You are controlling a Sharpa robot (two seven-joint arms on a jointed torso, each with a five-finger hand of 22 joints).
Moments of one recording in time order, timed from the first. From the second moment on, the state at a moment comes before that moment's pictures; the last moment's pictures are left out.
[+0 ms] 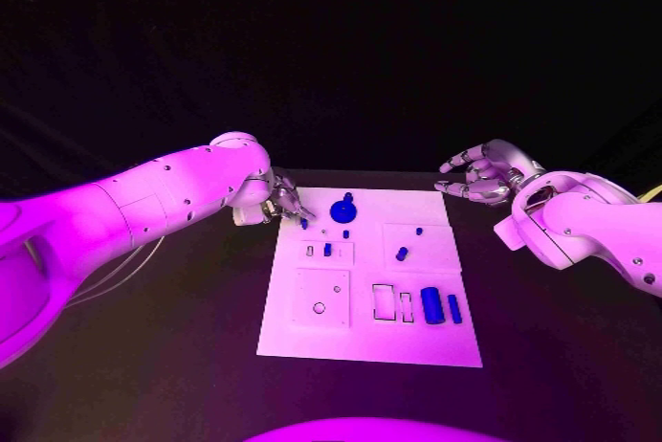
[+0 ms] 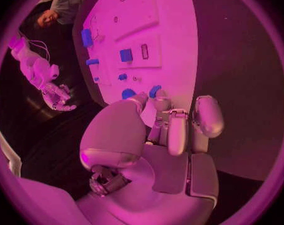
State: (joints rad) left arm 1.32 -0.50 -0.04 0.96 -0.95 0.37 -0.51; left_hand 1.21 -0.02 0.28 0.29 0.07 0.77 0.09 0.69 0.81 1.15 0.02 1.17 0.85 1.46 -0.03 1.53 1.29 0.08 1.32 0.07 1.36 1.13; right arm 1.34 -0.89 -0.13 1.52 -0.93 -0.51 -0.17; right_hand 1.39 -0.19 0.27 0.26 0.29 0.86 0.17 0.14 0.44 1.34 0.08 1.27 1.29 1.47 0.01 1.54 1.30 0.04 1.46 0.10 1.37 1.30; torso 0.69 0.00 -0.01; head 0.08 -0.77
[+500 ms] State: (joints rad) left arm 1.32 -0.50 -0.04 0.96 -0.95 0.38 -0.52; left_hand 1.21 -0.03 0.28 0.29 0.07 0.77 0.09 0.69 0.81 1.15 0.02 1.17 0.85 1.46 -0.03 1.53 1.29 0.08 1.32 0.07 1.36 1.13; right arm 1.34 -0.89 -0.13 1.52 -0.93 -0.51 -0.17; right_hand 1.39 -0.19 0.28 0.26 0.29 0.86 0.17 0.14 0.44 1.34 0.08 1.27 1.29 1.47 0.01 1.54 1.30 0.04 1.46 0.10 1.37 1.30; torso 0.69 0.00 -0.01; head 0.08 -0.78
